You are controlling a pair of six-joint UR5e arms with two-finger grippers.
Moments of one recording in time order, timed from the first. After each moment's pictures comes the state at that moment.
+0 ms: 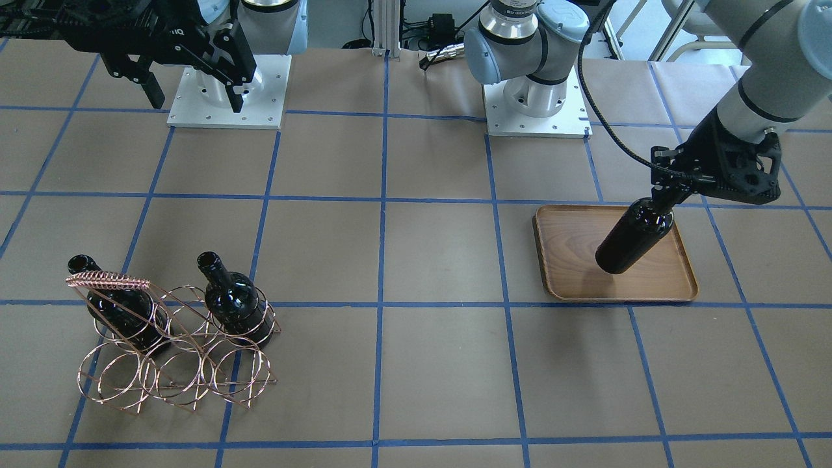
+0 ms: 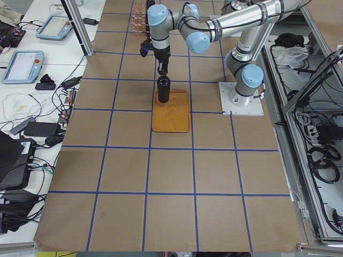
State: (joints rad) left arm -1.17 -1.56 -1.74 -1.49 1.63 0.57; right arm 1.63 -1.65 1.48 -1.48 -1.57 0.10
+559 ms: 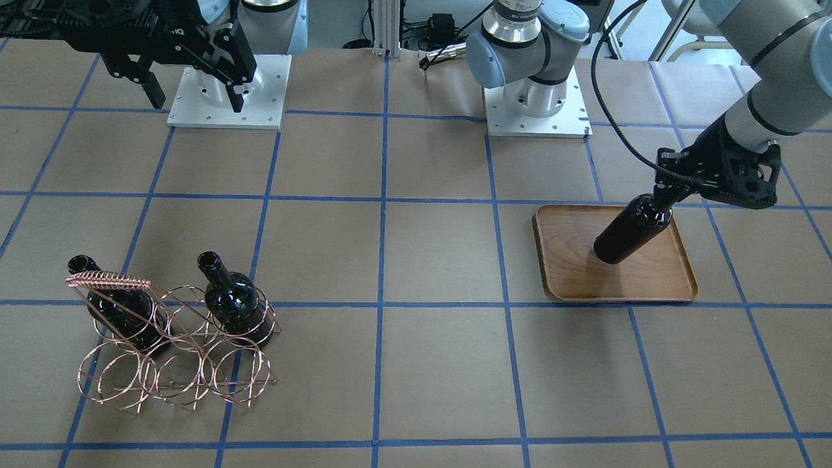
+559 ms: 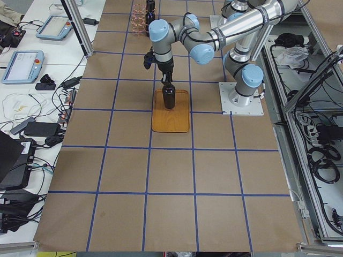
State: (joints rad) left arm -1.11 -1.57 -1.79 -1.50 1.63 0.64; right arm 1.63 -1.65 1.48 -1.47 -1.57 0.10
